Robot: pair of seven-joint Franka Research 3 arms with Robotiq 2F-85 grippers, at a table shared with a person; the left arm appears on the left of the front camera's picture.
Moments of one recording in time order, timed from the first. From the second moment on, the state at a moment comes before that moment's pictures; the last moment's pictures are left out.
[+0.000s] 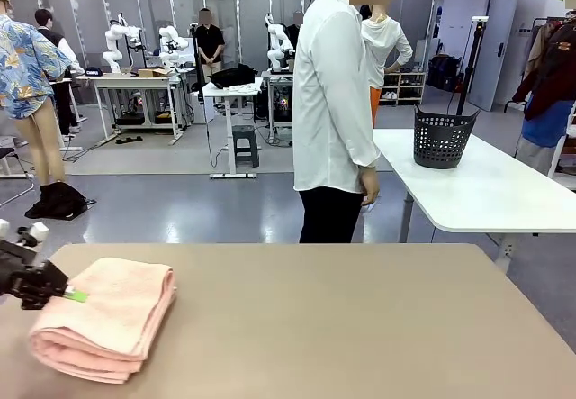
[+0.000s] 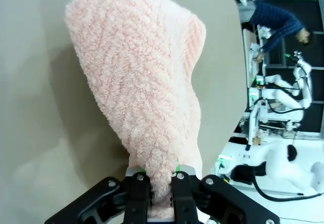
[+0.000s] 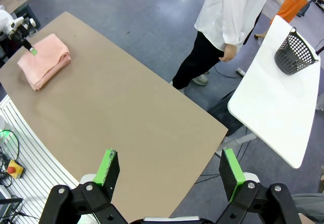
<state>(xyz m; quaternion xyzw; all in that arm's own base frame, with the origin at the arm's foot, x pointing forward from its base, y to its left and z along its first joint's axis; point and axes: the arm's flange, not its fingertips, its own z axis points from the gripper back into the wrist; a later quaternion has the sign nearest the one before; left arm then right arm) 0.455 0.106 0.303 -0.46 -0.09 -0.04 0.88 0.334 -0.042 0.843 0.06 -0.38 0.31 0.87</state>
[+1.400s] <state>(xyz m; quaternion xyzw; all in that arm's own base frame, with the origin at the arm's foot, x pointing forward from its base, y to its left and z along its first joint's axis) 0.450 0.179 0.335 -0.39 -0.13 0.00 0.91 0.334 -0.042 0.843 0.07 -0.38 0.32 0.87</state>
